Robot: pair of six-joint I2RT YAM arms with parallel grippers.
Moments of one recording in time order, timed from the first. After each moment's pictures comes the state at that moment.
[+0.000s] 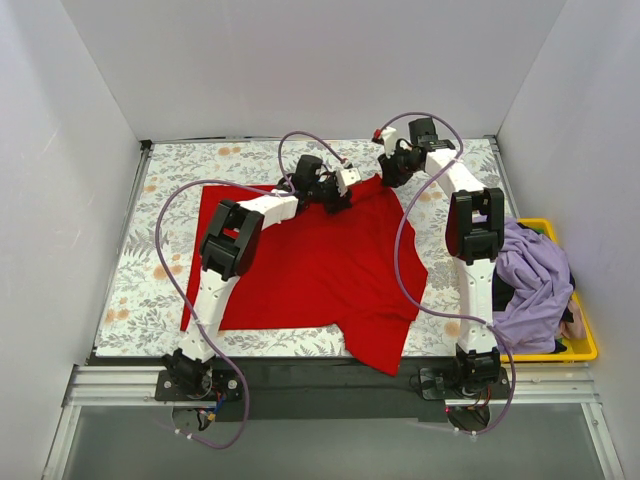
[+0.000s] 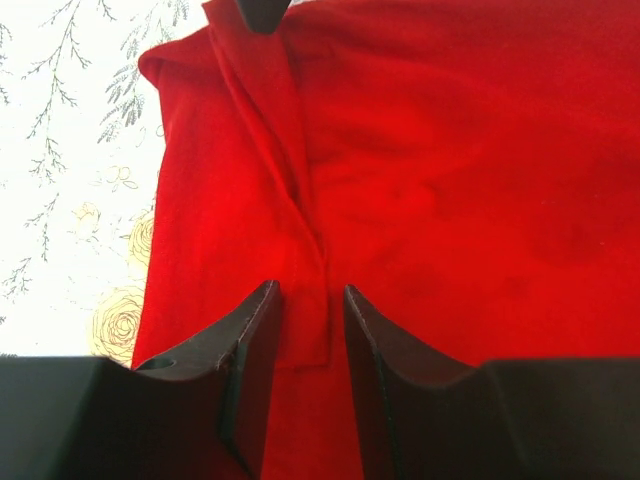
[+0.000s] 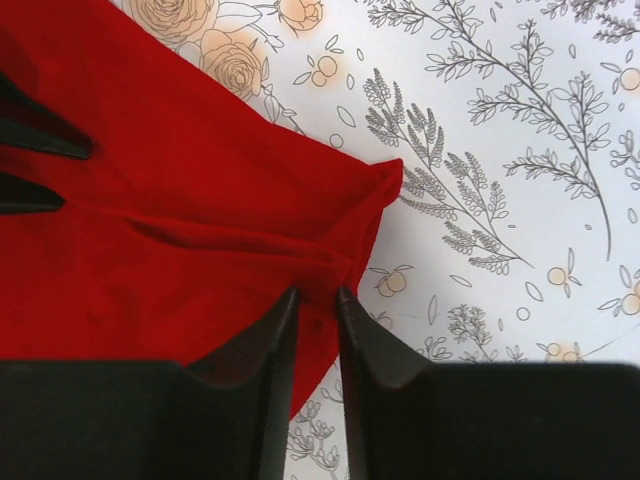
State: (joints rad) left arm -0.51 2.41 1.76 0.10 0.63 0.54; right arm 0.17 2.39 2.07 -0.63 -0.52 -0.57
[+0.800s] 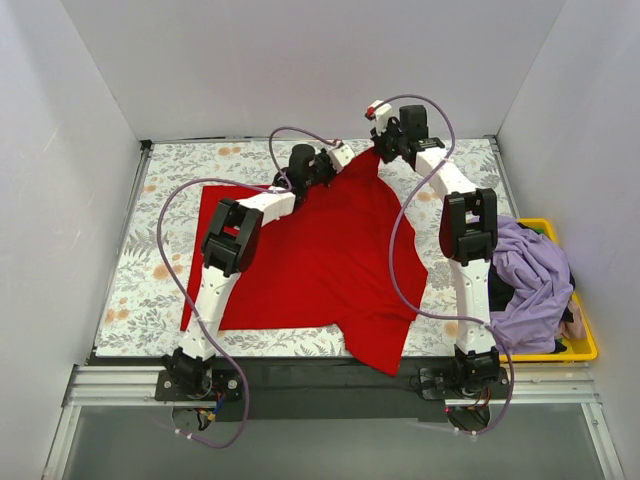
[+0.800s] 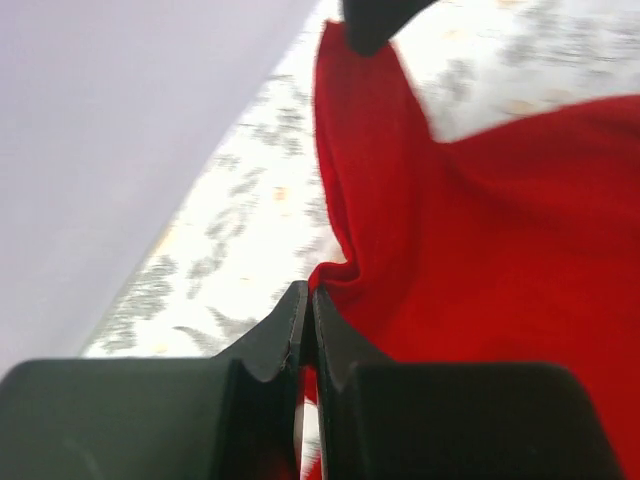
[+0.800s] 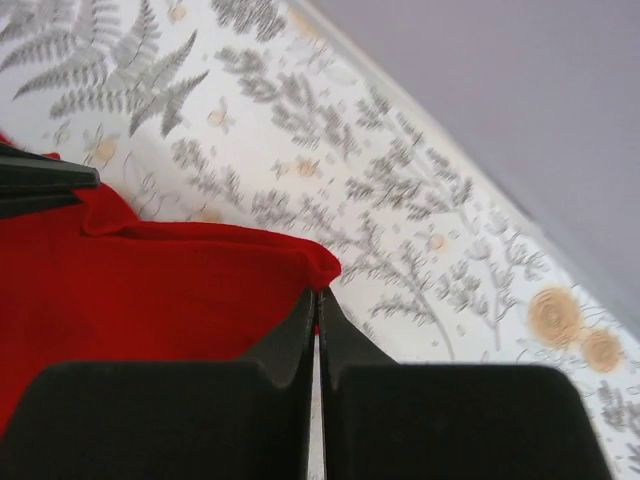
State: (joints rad) left arm -0.47 2.46 1.83 0.38 0.38 0.52; right arm 0.22 2.39 2.11 -0.34 -0.41 -0.44
